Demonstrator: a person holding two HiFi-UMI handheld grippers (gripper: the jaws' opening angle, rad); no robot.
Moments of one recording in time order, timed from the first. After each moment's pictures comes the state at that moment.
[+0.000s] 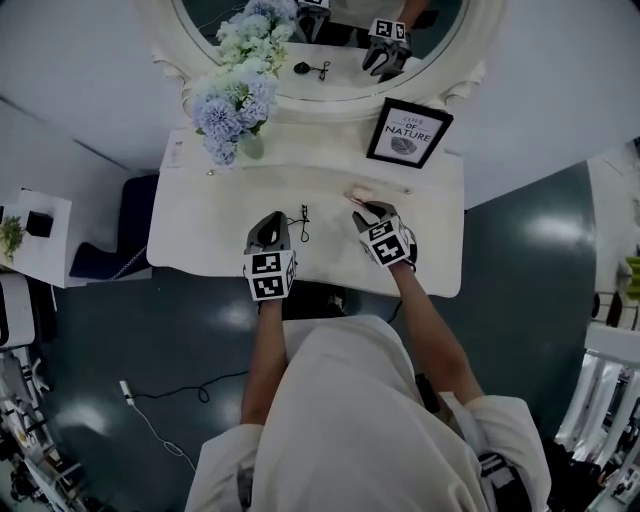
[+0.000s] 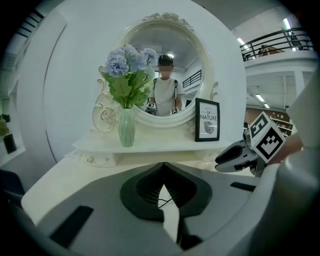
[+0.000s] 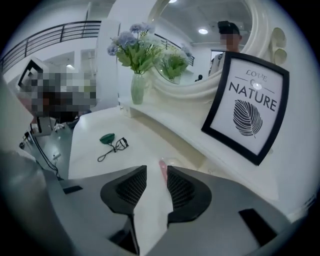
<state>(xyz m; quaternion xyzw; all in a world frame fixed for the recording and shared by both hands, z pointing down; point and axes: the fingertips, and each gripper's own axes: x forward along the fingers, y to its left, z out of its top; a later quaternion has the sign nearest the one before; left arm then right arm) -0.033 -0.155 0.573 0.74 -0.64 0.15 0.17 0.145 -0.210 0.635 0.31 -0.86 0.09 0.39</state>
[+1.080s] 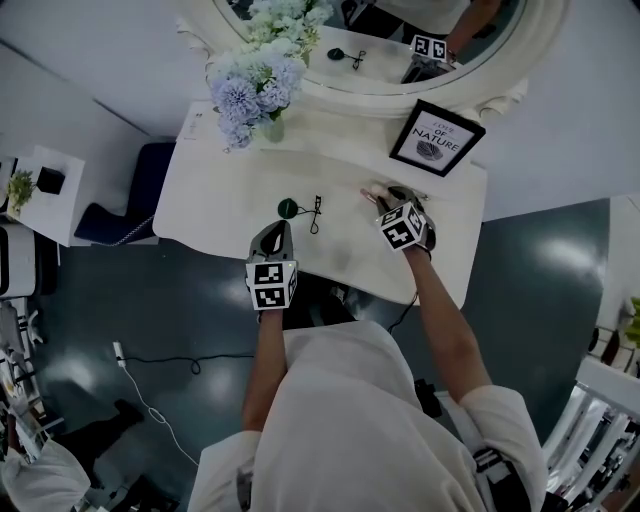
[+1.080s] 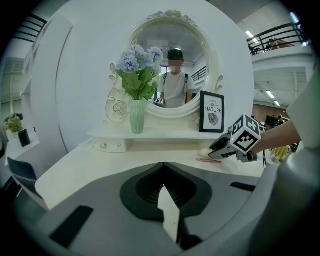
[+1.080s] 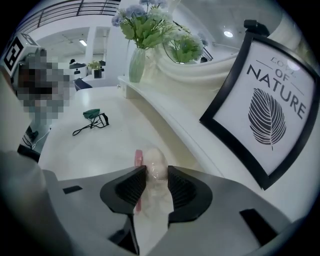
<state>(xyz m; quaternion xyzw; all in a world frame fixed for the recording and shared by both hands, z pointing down) -0.040 -0.113 0.596 0.70 -0.67 0.17 0.20 0.163 -0.264 0.676 0.28 -0.83 0.01 0.48</state>
